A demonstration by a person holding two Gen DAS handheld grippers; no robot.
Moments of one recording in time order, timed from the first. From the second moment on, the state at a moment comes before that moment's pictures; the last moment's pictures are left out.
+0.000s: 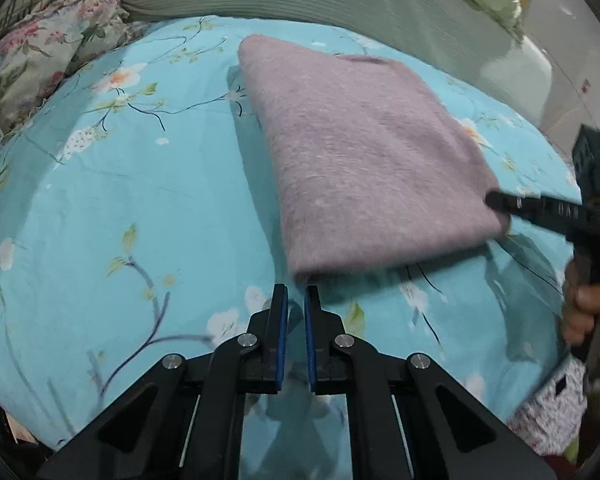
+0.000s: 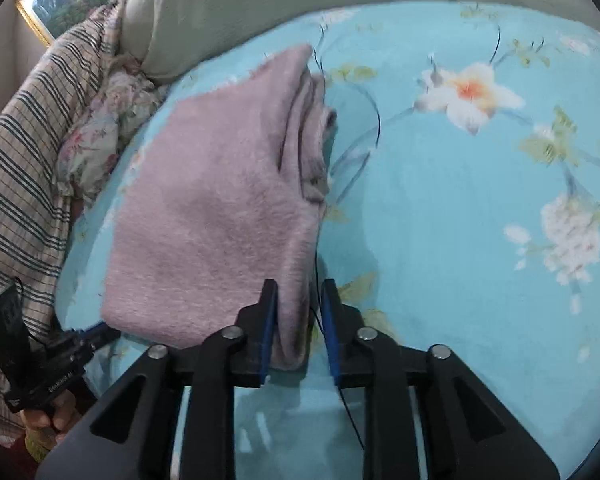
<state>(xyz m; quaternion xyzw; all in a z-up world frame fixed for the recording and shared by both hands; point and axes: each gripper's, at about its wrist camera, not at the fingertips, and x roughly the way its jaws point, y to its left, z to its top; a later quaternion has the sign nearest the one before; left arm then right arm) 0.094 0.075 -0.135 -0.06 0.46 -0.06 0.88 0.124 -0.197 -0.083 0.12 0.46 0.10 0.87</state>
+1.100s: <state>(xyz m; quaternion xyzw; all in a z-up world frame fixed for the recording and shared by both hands) 0.182 0.077 -0.102 -0.13 0.42 -0.11 0.89 0.279 -0.184 -0.070 0.15 0.43 0.12 0.88</state>
